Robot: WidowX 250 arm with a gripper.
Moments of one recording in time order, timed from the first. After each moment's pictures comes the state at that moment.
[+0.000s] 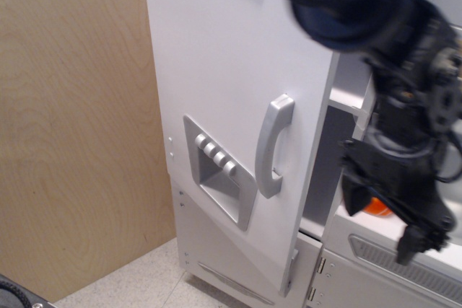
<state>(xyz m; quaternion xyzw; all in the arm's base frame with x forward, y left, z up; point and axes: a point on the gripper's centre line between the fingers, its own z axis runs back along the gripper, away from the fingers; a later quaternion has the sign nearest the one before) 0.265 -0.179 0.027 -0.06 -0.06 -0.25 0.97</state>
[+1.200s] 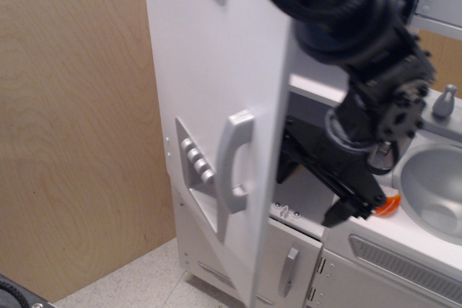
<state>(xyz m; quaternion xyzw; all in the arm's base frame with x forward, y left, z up) 0.268 -0.114 0.019 0.10 -0.07 -0.14 0.98</state>
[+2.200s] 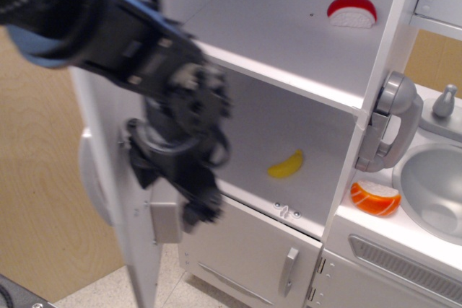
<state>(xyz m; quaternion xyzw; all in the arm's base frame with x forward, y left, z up) 0.205 0.005 0.030 0.07 -0.09 -0.11 0.99</state>
